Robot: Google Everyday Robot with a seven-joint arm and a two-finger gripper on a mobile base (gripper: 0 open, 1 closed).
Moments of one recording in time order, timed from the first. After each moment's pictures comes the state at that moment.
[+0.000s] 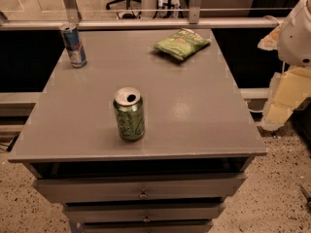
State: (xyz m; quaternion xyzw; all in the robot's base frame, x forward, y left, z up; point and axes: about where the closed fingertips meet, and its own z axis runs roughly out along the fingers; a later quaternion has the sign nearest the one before) arm 0.438 -0.216 0.978 -0.60 0.78 -0.04 0.16
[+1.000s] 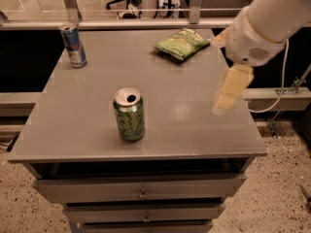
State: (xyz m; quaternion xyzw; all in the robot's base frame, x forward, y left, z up) arm 0.505 -0.153 0.947 -0.65 0.73 0.00 0.22
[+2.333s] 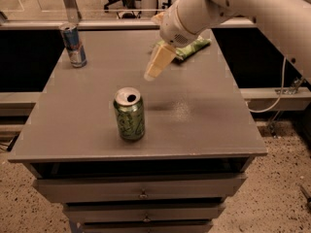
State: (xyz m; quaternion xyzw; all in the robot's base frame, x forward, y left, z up) arm 0.652 -0.011 0.936 -0.65 0.65 0.07 0.38
